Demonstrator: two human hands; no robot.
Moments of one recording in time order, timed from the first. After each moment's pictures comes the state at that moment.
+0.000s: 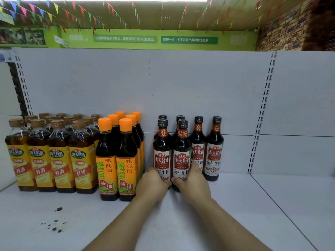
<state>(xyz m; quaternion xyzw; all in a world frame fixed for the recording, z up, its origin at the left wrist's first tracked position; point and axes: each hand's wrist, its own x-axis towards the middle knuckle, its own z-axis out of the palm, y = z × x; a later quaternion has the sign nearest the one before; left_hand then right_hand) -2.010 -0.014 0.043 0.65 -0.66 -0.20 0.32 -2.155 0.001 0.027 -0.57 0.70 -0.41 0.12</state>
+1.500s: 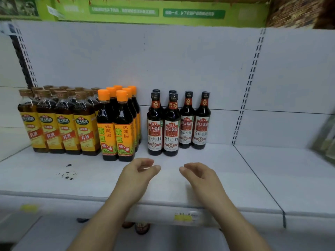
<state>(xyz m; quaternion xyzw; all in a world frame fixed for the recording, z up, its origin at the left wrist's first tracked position) -1.980 0.153 0.058 0.56 -0.58 -0.40 0.44 -2.179 0.180 0.045 -0.52 0.63 -0.47 0.32</state>
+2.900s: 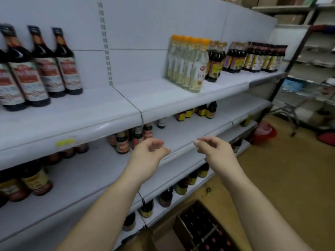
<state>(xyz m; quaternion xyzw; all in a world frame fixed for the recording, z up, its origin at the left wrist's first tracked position) -2.168 0.390 -0.010 0.30 -0.71 -0.59 0.23 -2.307 0.548 0.010 -0.24 0.77 -0.57 0.17</state>
